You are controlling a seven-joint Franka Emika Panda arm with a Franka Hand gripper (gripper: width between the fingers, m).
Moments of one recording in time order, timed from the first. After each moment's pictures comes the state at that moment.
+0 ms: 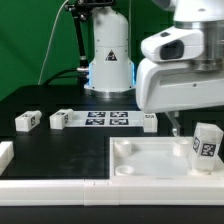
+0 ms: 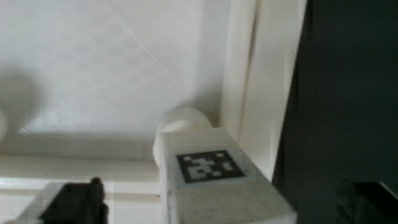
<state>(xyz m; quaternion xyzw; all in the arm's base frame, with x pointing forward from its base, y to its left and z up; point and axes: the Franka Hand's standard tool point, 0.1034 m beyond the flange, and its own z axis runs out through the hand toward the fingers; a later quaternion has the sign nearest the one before) 0.626 0.130 0.084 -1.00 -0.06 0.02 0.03</state>
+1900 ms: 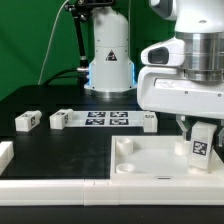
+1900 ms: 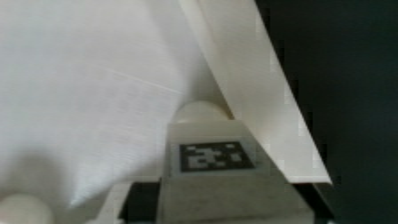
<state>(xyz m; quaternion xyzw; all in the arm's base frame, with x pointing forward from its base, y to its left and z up) 0.630 0.126 0.074 -0.95 0.32 0.02 0.02</state>
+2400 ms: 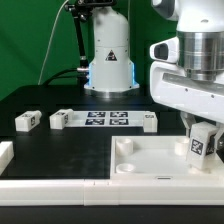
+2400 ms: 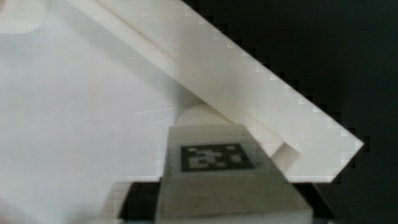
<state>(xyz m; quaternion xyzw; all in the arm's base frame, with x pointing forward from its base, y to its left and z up) 0.630 0.129 0.073 -0.87 0.49 0.03 0.02</state>
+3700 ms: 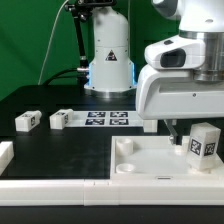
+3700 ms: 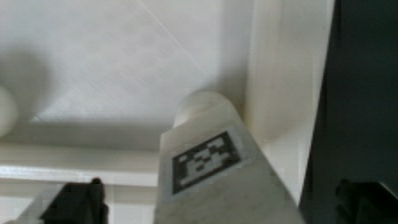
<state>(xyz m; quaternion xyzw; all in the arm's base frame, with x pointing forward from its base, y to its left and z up) 0.630 0.124 0.073 -1.00 -0.07 0.02 0.01</state>
